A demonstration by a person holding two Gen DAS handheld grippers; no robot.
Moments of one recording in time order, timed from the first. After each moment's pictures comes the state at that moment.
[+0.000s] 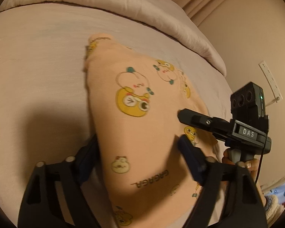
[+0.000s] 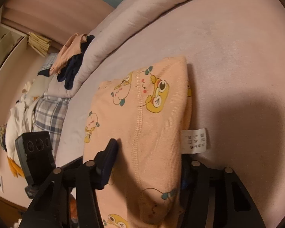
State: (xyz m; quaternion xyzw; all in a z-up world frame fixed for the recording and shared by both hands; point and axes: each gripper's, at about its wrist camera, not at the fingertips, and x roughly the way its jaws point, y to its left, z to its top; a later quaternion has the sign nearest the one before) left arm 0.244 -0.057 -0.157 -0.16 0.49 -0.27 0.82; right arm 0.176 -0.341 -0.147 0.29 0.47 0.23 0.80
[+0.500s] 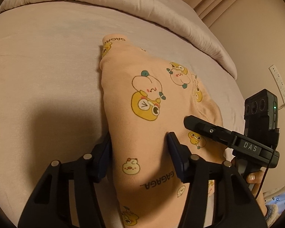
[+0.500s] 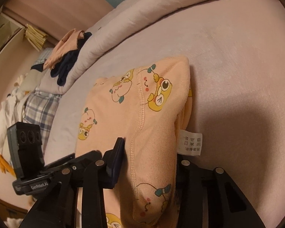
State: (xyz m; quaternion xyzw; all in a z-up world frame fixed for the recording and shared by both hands) left arm 0.252 -0.062 -0.157 -0.15 0.50 -0.23 0.82; right arm 0.175 -0.326 -0.142 0.24 0.46 0.21 0.83
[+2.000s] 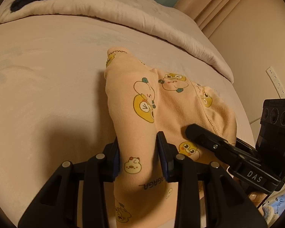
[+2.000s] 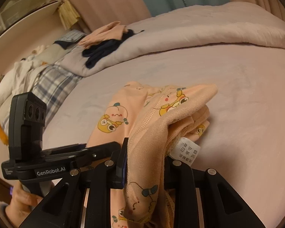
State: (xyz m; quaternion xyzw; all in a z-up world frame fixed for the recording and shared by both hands) left arm 0.157 -0.013 -0.109 -0.15 0.47 -0.19 0.85; right arm 0.089 -0.248 -0.079 0.13 0.39 0.25 0.88
